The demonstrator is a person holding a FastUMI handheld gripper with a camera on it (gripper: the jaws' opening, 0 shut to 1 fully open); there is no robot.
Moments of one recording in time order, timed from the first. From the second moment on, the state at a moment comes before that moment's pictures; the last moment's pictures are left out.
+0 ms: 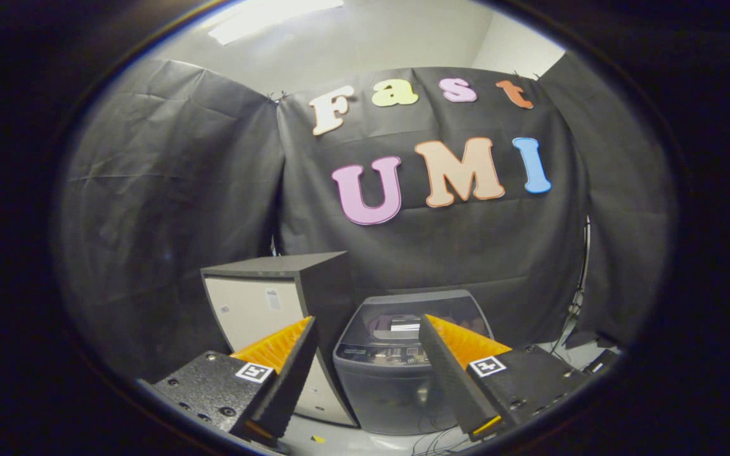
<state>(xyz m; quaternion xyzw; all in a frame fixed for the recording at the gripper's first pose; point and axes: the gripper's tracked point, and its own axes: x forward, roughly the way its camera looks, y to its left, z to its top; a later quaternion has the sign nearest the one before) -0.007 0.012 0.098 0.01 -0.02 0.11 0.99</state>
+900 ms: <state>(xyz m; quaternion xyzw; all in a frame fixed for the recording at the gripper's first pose) 0.005 0.013 0.112 -0.02 -0.09 0.08 0.99</state>
